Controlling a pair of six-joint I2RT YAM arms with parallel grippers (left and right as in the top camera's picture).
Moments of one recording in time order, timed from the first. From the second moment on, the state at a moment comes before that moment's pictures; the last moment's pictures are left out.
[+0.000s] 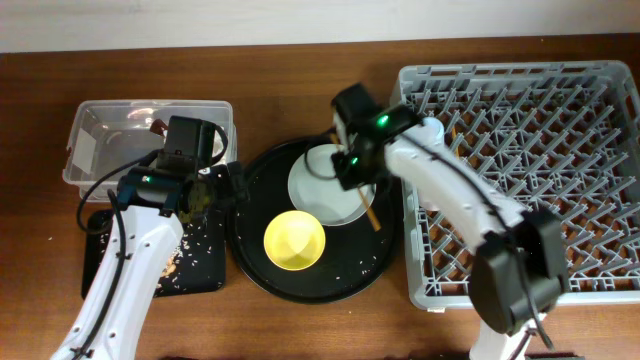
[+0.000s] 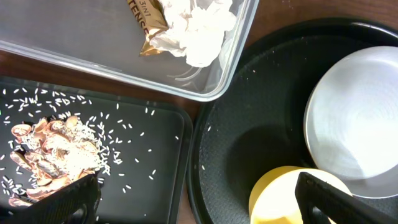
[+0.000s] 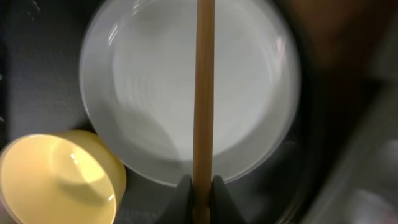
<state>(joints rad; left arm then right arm) -0.18 1.40 1.21 -0.98 -0.12 -0.41 0.46 1.92 1.66 -1.08 -0.10 0.18</state>
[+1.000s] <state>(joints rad) -0.18 1.40 1.21 -0.98 -0.12 -0.41 -0.16 1.93 1.76 -1.27 -0.09 -0.07</state>
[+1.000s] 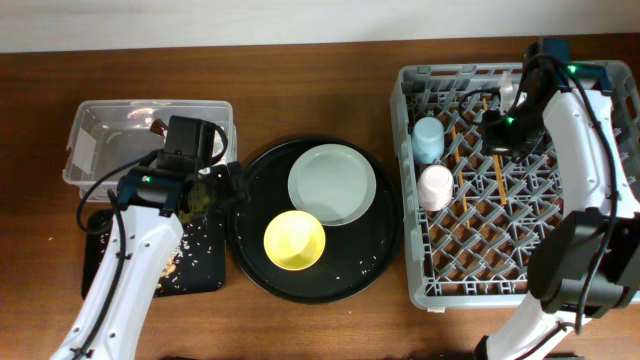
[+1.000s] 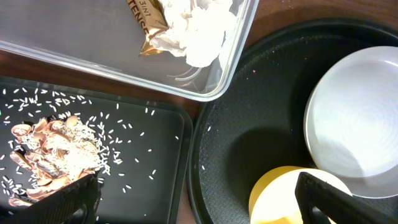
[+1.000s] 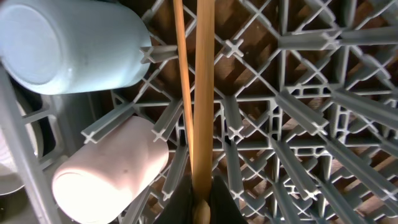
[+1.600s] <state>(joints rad) -0.18 1.40 1.21 -0.98 -0.12 -0.41 -0.16 1.94 1.61 -1.12 -0.10 -0.09</state>
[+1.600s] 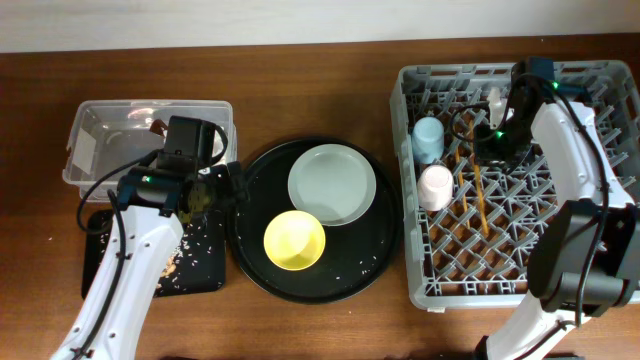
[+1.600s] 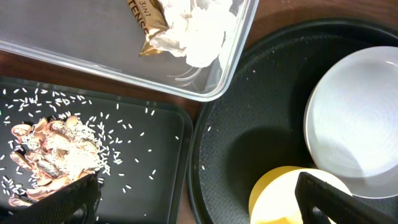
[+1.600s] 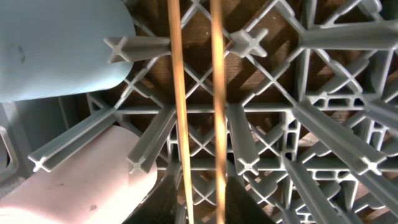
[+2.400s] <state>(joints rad) -0.18 1.40 1.21 -0.98 -0.12 -0.41 -0.05 1.94 1.65 -1.38 -0.68 -0.09</state>
